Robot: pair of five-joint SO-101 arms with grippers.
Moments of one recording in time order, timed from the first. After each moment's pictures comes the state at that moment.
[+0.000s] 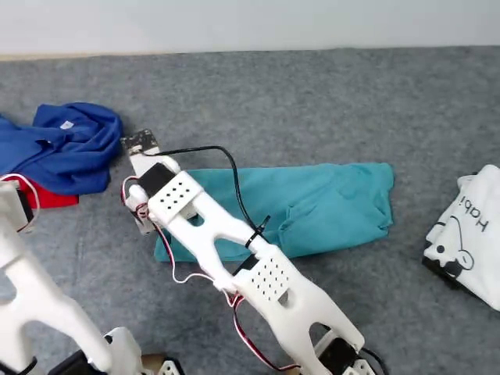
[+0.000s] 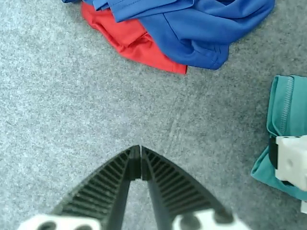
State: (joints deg) left arm -41.2 -24.9 3.2 99.3 -6.3; right arm -52.3 60.4 -62.8 90.0 -24.0
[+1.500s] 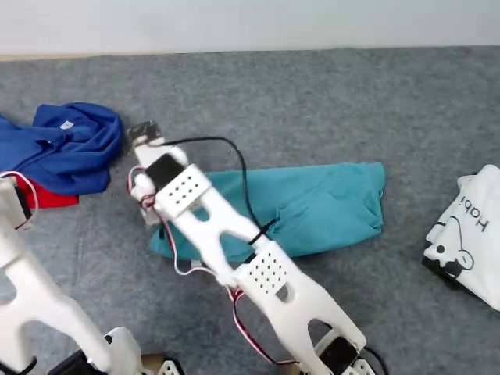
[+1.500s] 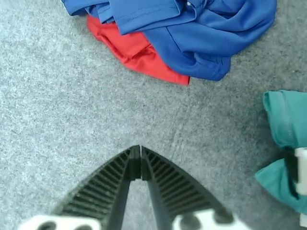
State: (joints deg) left arm -41.2 -24.9 3.2 96.6 -6.3; right arm -48.9 66.4 -78.8 100.5 -20.5
